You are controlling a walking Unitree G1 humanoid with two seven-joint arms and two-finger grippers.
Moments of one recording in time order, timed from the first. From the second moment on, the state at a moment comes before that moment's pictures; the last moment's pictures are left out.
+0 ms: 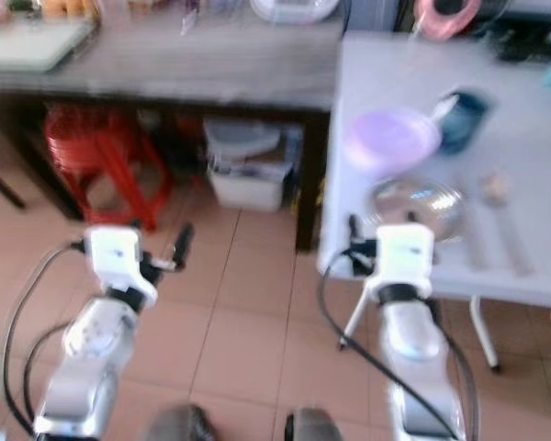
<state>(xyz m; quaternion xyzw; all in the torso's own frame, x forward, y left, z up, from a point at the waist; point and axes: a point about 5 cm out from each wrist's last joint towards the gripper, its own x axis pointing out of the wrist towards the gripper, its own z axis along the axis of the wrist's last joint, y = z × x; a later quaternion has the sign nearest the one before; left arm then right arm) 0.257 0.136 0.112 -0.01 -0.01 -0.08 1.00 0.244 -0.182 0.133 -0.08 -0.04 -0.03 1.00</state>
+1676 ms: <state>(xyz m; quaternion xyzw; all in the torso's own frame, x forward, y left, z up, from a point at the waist) 0.248 0.140 0.116 -0.02 -0.01 -0.10 0.99 0.272 -0.189 0.159 0.07 -0.05 -0.05 1.00</state>
